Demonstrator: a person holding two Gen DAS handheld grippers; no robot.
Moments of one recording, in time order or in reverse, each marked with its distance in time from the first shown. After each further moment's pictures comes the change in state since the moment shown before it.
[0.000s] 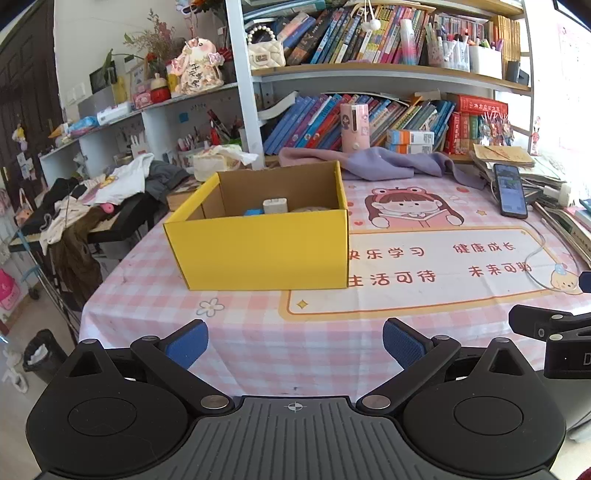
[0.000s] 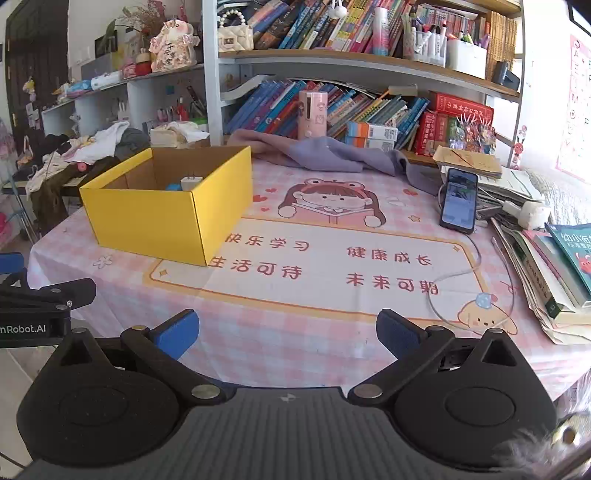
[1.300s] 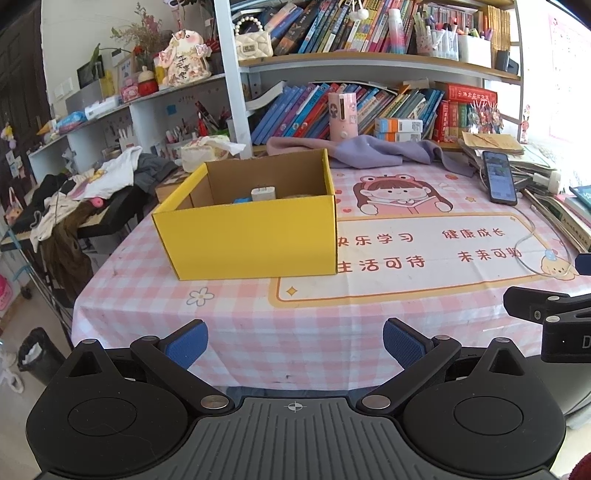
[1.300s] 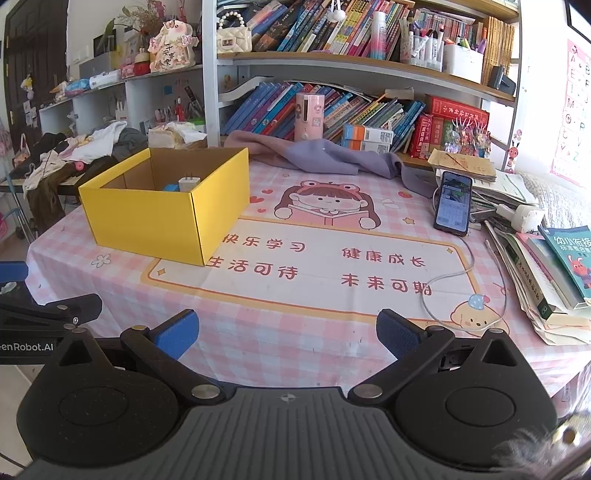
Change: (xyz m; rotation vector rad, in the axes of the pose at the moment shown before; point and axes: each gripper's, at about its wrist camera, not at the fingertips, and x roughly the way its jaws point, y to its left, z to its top) left arm 0.000 -0.003 -0.003 0.021 0.035 -0.032; right arm -0.006 -0.002 0.000 -0.009 -0.005 -0.009
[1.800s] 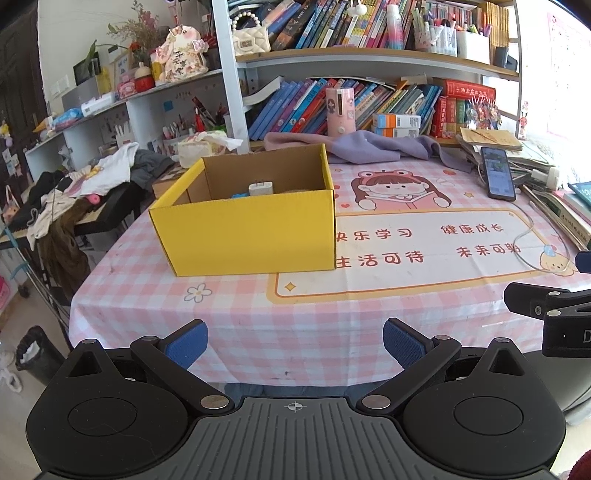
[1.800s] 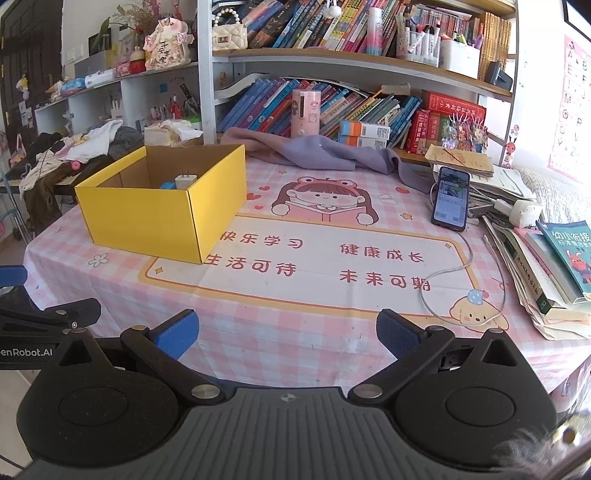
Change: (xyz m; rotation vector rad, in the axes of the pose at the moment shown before) left arm 0.003 0.000 -0.001 0.000 0.013 -0.007; right arm 0.000 0.002 0.000 0.011 0.012 -0.013
